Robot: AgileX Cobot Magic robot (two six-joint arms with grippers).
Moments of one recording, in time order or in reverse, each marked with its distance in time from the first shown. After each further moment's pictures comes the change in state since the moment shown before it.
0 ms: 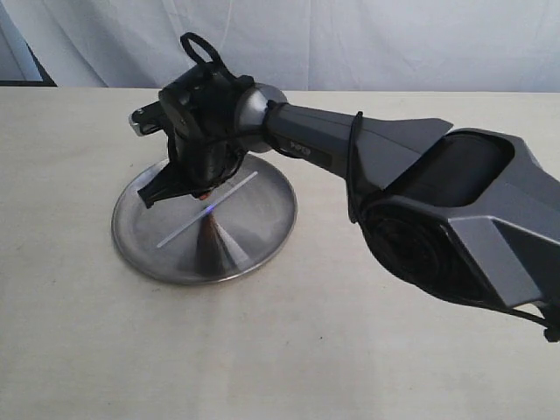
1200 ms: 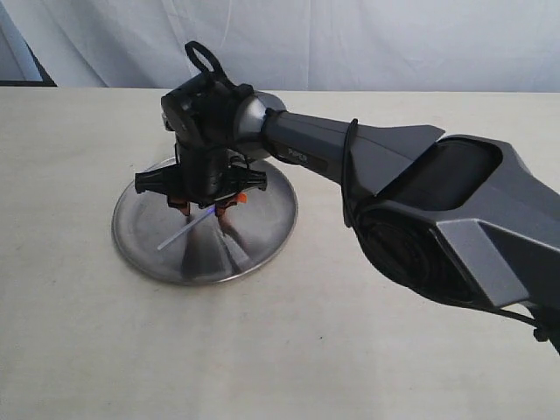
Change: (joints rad) left arm 0.000 0.000 0.000 0.000 0.000 0.000; right arm -0.005 0.034 -0.012 0.085 0.071 0.502
